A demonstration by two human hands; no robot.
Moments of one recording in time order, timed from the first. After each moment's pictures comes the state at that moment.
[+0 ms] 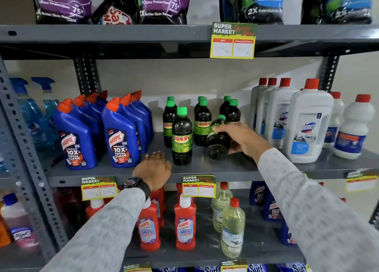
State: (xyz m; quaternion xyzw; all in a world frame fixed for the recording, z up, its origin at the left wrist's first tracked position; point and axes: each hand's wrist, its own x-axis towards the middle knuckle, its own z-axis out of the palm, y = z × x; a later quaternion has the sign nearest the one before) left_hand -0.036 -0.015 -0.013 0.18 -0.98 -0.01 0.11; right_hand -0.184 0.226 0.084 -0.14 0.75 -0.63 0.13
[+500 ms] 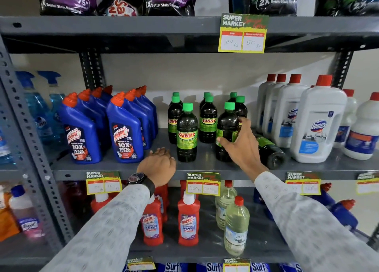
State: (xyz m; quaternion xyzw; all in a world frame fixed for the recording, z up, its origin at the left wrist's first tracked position) left_hand -0.037 -0.014 -0.015 0.19 -0.97 0.00 0.12; right_hand -0.179 0.221 0.021 -0.25 0.80 -0.48 -0.25
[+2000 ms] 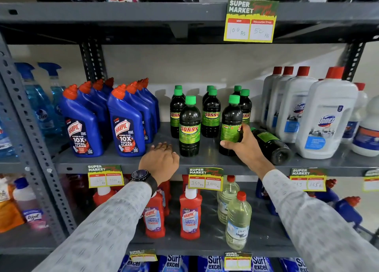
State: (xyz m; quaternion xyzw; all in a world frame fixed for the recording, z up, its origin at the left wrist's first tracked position) left_hand -0.031 -0.001 -0.014 0.21 -0.97 0.00 0.15; right_hand -0.200 0.227 0.003 -0.29 0.77 -0.57 -0.07
